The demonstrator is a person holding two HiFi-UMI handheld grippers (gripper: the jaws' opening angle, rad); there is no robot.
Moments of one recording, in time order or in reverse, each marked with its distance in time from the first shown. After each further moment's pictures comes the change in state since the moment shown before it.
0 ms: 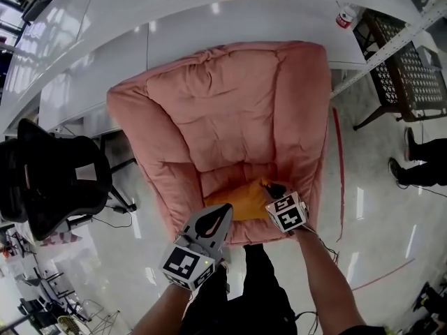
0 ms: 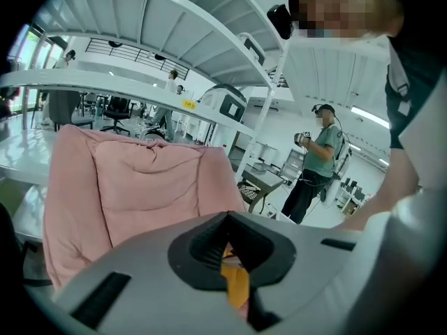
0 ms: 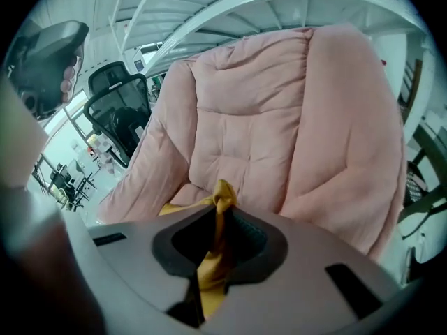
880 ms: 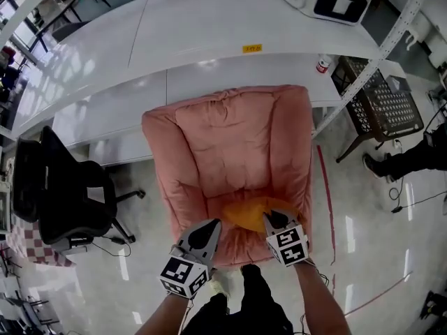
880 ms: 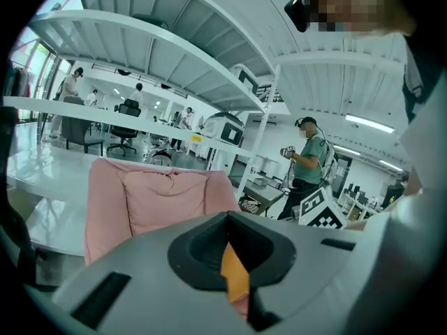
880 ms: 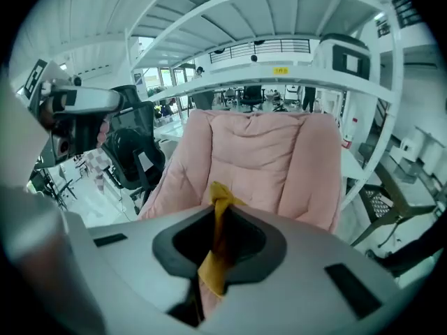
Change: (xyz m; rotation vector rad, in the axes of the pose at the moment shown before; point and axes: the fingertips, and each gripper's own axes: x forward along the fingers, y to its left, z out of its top) left arm -0.121 0.000 0.026 0.029 -0.175 0.027; right arm -0.146 0.097 0.074 -0.029 -0.198 -0.177
